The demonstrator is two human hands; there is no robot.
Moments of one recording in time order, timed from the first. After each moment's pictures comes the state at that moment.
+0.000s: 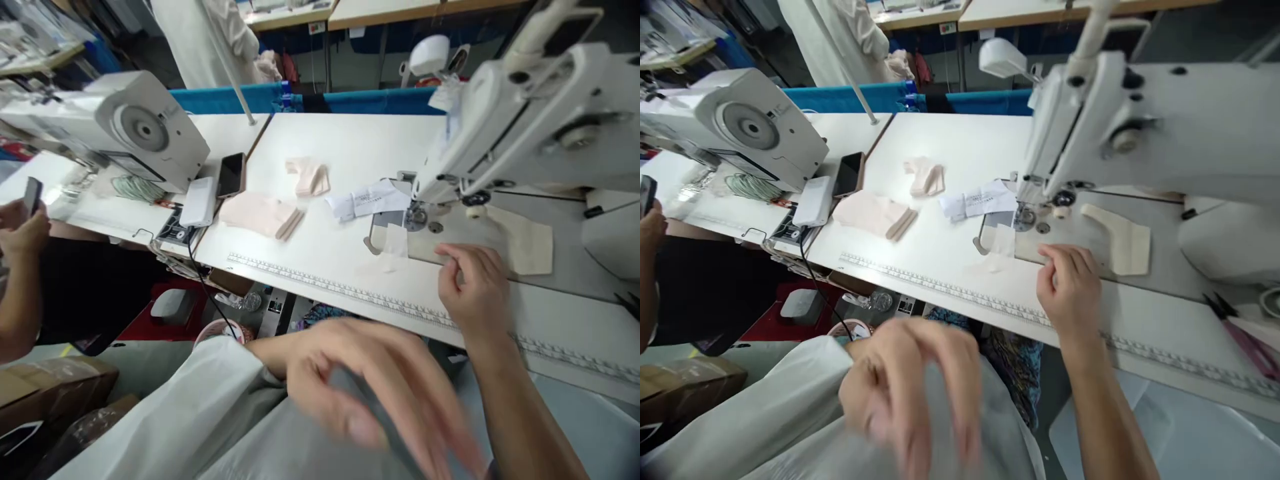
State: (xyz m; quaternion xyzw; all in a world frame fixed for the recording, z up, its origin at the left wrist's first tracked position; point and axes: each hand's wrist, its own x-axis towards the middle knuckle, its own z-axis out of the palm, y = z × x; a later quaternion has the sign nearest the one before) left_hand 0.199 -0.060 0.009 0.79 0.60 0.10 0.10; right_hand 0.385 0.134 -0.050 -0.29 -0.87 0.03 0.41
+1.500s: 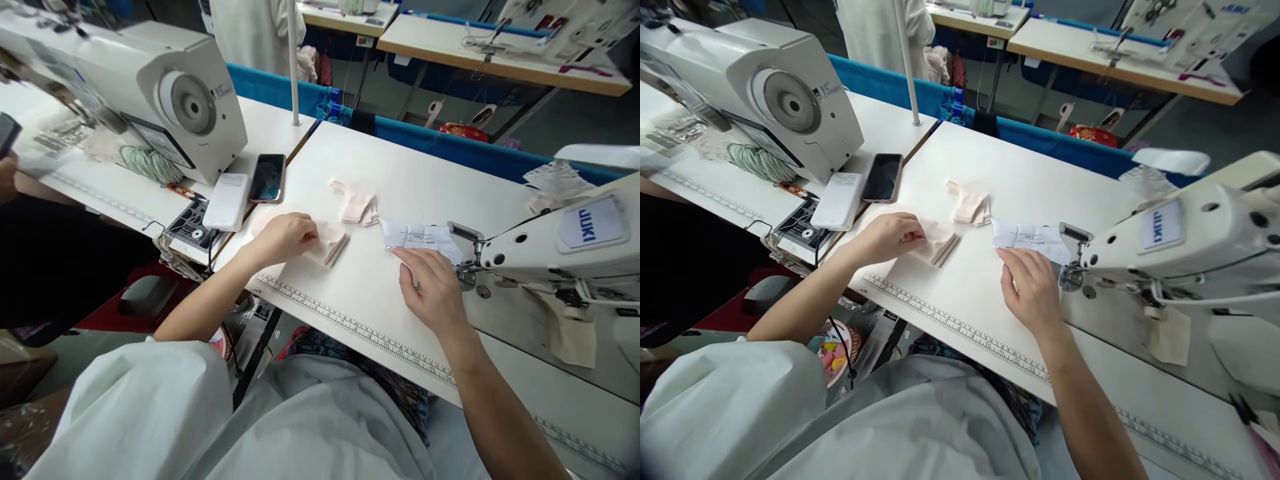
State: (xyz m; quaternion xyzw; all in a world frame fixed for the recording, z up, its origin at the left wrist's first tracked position) left_hand -0.024 -0.001 0.003 0.66 0.73 0.16 0.09; right_hand 0.240 0.141 -0.027 -0.11 -0.94 0.04 0.33
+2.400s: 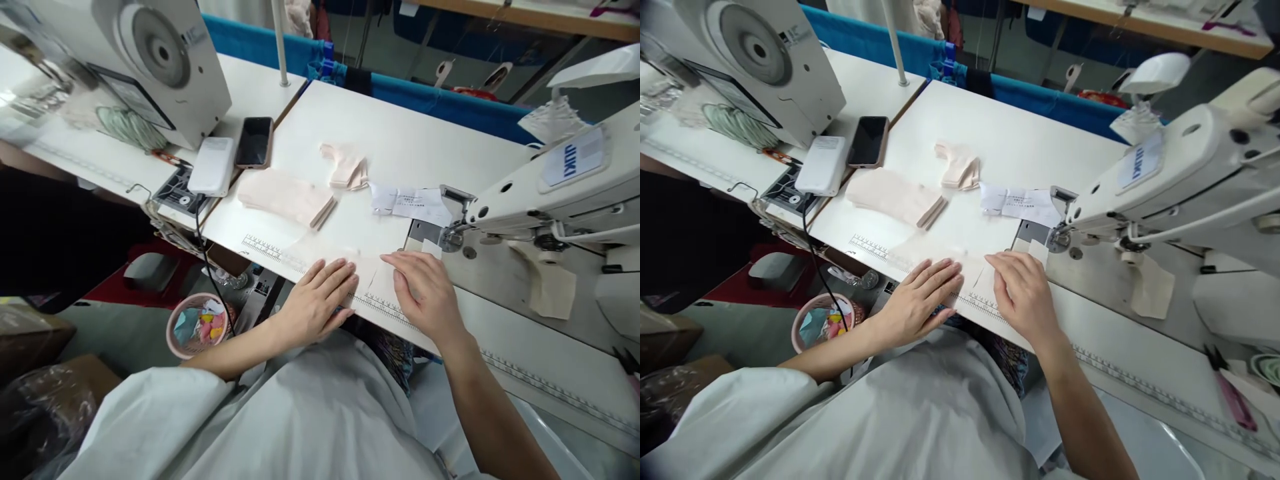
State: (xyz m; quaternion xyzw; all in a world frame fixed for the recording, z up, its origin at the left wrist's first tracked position) left_hand 0.141 -0.072 -0.055 0.72 0.67 0.19 0.01; right_hand 0.300 0.101 -0.032 -0.10 -0.94 0.15 0.28
